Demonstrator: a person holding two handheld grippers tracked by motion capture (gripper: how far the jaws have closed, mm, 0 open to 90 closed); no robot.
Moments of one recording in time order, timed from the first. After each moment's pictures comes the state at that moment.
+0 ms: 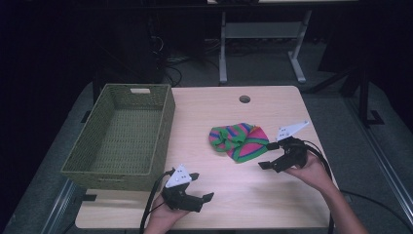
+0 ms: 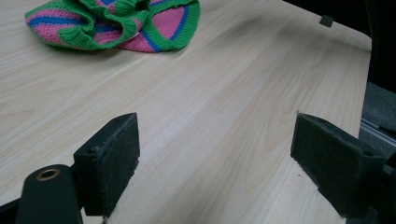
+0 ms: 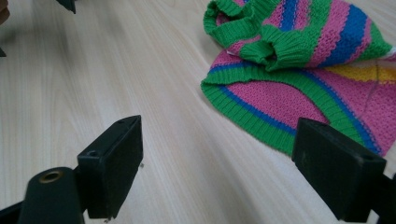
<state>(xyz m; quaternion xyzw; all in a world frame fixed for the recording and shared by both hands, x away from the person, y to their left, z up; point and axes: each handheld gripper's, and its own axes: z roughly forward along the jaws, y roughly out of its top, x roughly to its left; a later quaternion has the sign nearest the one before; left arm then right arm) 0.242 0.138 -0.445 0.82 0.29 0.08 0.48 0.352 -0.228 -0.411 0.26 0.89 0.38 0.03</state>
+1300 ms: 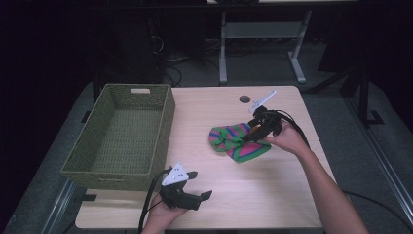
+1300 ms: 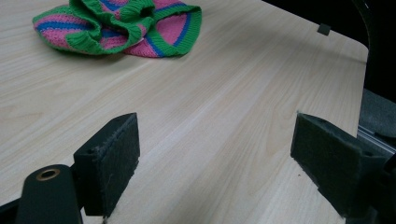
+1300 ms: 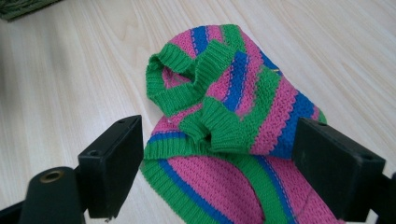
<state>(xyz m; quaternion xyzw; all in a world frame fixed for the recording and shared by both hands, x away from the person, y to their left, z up) 0.245 0.143 -0.444 0.82 0.30 0.07 0.49 0.444 -0.172 -0.393 0.25 0.91 0.32 0.02</state>
